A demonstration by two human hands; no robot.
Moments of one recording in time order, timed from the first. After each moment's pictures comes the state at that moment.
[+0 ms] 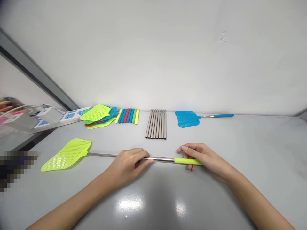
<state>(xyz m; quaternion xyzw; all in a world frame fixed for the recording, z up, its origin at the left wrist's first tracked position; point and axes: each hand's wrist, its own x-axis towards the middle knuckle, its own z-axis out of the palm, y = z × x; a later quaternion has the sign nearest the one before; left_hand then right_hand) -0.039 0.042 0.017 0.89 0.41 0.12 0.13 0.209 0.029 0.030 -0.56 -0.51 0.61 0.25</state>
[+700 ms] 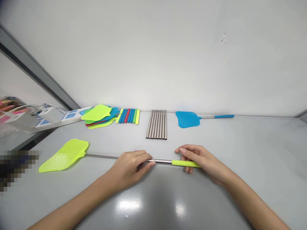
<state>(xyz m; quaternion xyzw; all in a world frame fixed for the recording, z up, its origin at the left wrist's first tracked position) -0.036 0.037 0.018 0.91 0.40 0.09 0.12 0.200 0.025 0.034 -0.53 -0.51 0.63 0.26</state>
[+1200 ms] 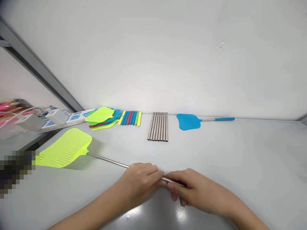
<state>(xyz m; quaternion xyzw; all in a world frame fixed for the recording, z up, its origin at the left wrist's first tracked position) -0.017 0.013 0.009 0.95 0.31 0.11 0.02 0.177 -0.003 0.030 -0.44 -0.68 0.58 0.07</state>
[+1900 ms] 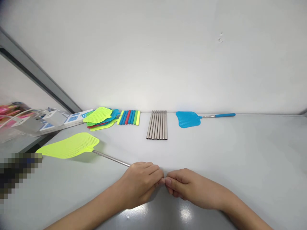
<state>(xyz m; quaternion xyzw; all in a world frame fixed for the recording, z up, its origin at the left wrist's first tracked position) -0.015 0.018 0.011 0.96 0.27 0.07 0.02 0.173 0.000 0.018 -0.43 -0.64 0.63 0.09</state>
